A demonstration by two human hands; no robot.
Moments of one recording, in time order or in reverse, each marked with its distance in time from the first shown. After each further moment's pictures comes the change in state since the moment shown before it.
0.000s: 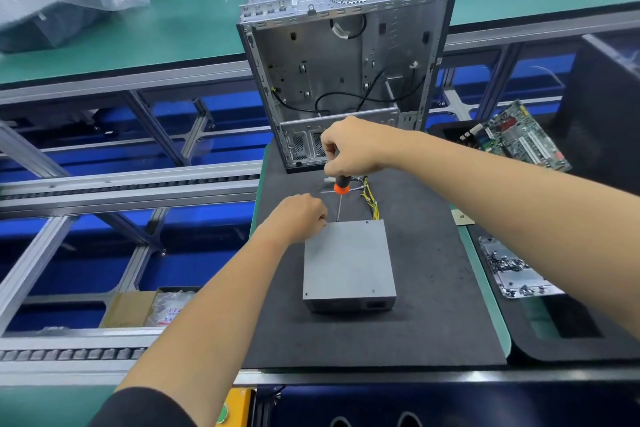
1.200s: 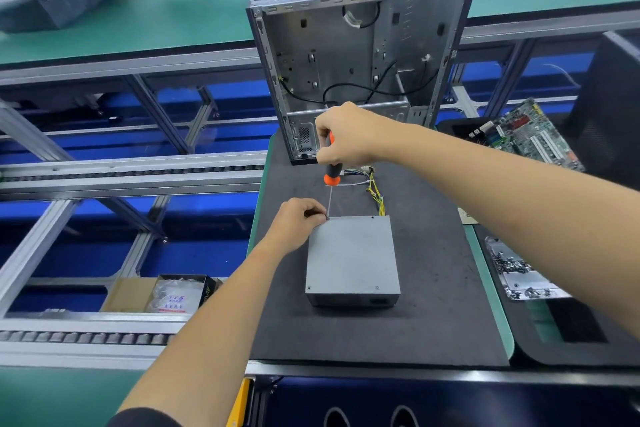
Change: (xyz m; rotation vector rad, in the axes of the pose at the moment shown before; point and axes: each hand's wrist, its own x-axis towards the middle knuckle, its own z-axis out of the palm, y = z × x) left_hand -0.022 -0.004 0.033 -0.865 0.192 -0.267; right_hand 0.011 -0.016 0.002 0.090 0.053 0.010
